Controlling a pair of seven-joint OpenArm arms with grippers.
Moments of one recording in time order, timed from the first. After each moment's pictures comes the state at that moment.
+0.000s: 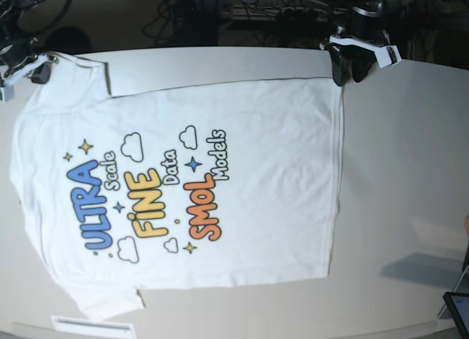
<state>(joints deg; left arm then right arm) 43.9 -13.2 -12.8 95.3 -37.7 -10.8 -1.6 -19.1 4.7 53.0 94.6 31.6 41.2 -66.4</state>
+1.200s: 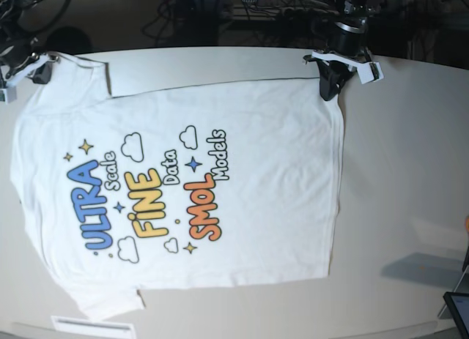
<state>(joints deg) 37.8 -12.7 -7.1 91.8 -37.9 -10.9 -2.3 -20.9 6.3 48.4 95.2 30.5 40.3 -64.6</state>
